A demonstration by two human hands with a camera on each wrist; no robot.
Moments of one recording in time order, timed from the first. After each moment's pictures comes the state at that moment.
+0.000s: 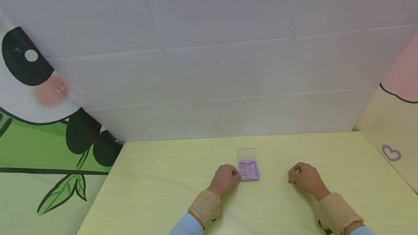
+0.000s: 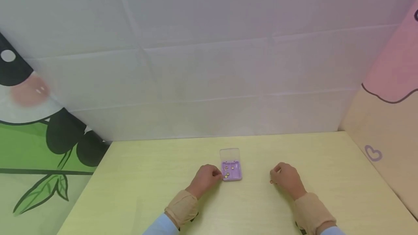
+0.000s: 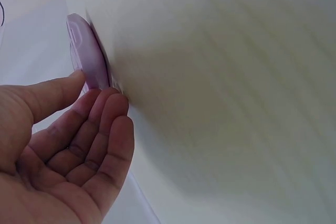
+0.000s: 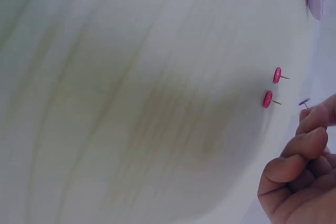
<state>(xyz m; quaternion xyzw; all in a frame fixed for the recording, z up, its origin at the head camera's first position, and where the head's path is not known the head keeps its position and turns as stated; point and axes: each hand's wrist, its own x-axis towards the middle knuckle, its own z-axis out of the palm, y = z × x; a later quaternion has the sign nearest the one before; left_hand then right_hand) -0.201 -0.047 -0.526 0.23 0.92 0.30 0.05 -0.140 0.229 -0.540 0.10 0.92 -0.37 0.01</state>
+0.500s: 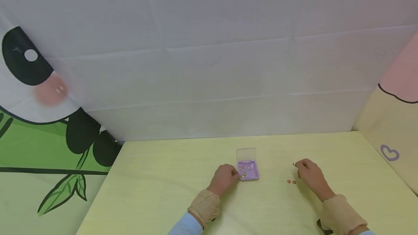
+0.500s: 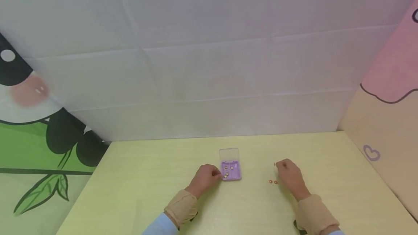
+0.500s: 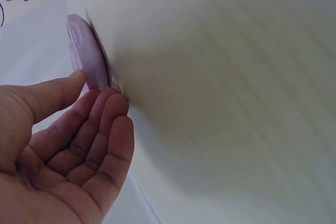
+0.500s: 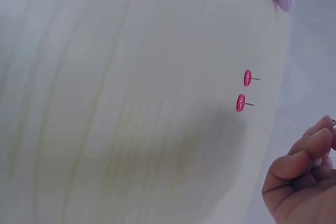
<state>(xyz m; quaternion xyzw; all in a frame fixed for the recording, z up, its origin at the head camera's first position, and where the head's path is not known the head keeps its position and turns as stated) -0.194 -0.053 -0.524 0.24 0.92 0.30 0.05 -0.121 0.226 -0.525 0.15 0.87 -0.47 0.00</state>
